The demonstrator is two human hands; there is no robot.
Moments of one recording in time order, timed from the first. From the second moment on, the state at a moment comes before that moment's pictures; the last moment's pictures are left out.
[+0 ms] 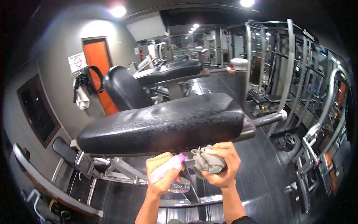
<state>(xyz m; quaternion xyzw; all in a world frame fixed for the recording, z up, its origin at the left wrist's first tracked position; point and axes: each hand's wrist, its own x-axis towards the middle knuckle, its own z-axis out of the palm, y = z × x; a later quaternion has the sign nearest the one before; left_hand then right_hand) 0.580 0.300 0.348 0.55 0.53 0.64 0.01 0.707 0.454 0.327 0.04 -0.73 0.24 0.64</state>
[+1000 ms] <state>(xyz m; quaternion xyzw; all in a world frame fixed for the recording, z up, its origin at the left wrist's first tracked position) 0.348 0.065 0.438 0.46 0.64 0.61 0.09 0.568 0.279 0.456 0.13 -0.85 0.16 0.48</state>
